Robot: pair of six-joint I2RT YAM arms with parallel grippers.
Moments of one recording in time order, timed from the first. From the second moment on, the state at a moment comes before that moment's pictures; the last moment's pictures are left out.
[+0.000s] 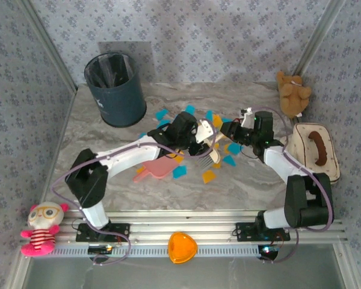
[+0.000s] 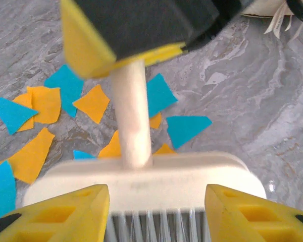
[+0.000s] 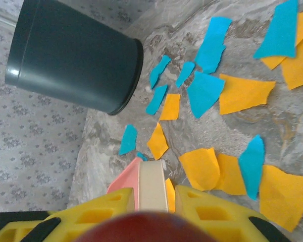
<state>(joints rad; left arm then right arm) -0.88 1.70 1.30 -0.25 0.22 0.21 0.08 1.38 0.76 0.11 -0.71 0.66</state>
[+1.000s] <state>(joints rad) -0.69 1.51 1.17 -1.01 -0.14 0.08 -0.05 1.16 0.75 -0.13 -0.66 0.56</state>
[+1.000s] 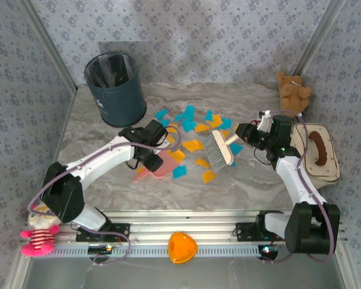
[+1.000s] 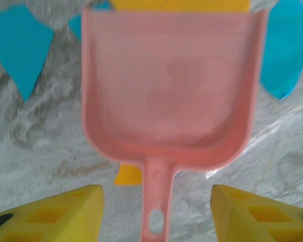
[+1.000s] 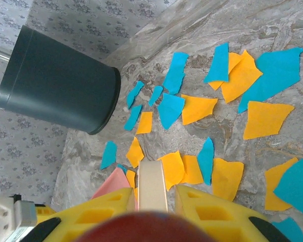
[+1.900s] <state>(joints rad) -0.61 1.70 1.13 -1.11 -0.09 0.07 -0.10 1.16 0.75 -0.17 -0.67 0.55</state>
